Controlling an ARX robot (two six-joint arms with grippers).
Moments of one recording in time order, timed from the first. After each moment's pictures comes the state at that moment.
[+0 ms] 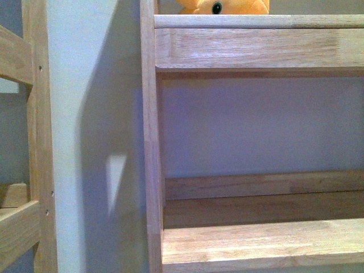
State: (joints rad) left arm 0.00 0.00 0.01 -0.01 0.00 0.00; right arm -0.24 0.40 0.56 0.13 -0.08 0.18
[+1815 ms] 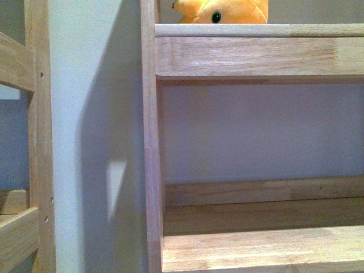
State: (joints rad) left arm 0.00 0.00 0.01 -0.01 0.00 0.00; right arm 0.00 0.05 0.05 -0.01 0.00 0.00
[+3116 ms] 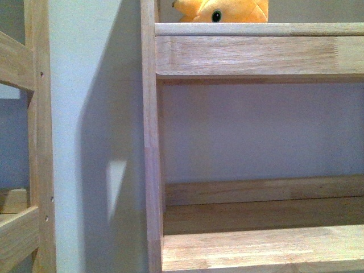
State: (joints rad) left arm 0.00 0.00 0.01 -0.01 0.00 0.00; right arm 0.00 0.01 0.01 0.00 0.00 0.00
